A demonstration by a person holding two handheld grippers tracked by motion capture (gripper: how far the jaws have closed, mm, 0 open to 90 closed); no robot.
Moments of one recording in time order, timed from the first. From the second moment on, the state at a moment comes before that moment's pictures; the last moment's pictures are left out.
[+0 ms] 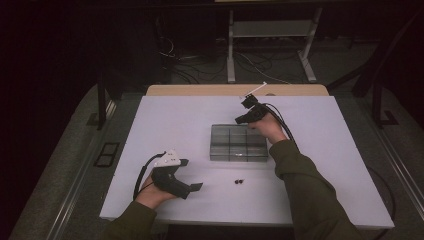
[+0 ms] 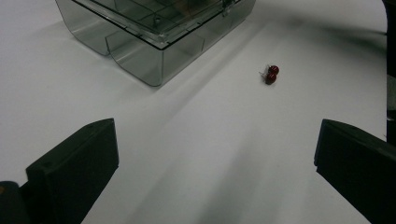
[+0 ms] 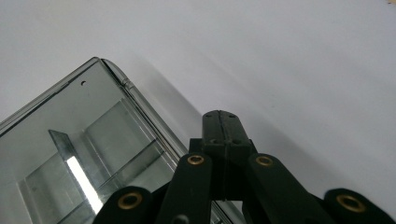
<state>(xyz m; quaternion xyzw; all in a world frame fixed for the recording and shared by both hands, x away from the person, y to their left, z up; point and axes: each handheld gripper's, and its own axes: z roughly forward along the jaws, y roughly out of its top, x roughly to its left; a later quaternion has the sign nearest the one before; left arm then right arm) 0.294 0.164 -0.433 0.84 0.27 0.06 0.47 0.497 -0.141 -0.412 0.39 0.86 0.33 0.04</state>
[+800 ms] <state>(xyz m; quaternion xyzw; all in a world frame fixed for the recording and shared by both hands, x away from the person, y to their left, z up) 0.294 0.164 -0.433 0.84 0.27 0.06 0.47 0.476 -0.144 -0.411 0.39 0.86 0.33 0.03</state>
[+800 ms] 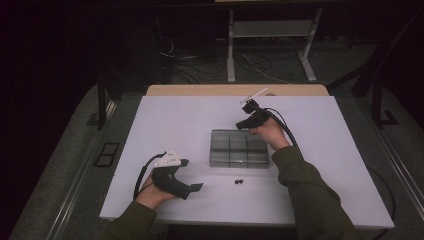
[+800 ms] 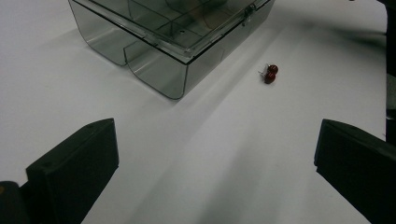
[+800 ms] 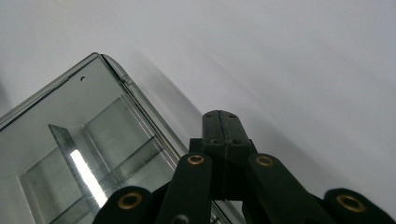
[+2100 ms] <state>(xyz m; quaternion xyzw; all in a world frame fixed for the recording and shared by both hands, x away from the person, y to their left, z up) 0.295 0.165 -0.435 0.85 0.27 0.06 0.46 0.404 -0.232 -0.383 0.36 0.83 0.43 0.08</state>
